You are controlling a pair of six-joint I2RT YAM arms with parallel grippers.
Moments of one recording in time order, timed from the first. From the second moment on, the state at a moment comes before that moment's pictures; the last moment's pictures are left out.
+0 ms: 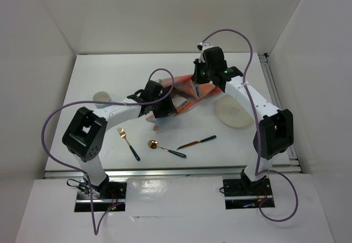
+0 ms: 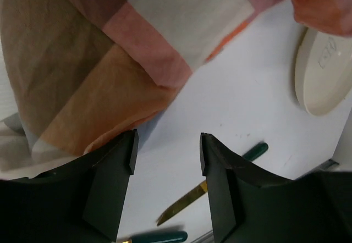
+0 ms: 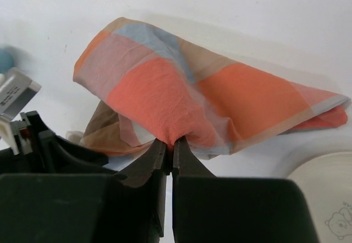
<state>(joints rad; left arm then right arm) -0.54 1.74 1.13 -0.21 0.15 -0.82 0.41 1.70 1.52 -0.44 -0.06 0.23</state>
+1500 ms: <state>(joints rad) -0.56 1.91 1.35 -0.28 -0.02 -0.87 0.32 1.70 1.54 -0.44 -0.16 0.23</state>
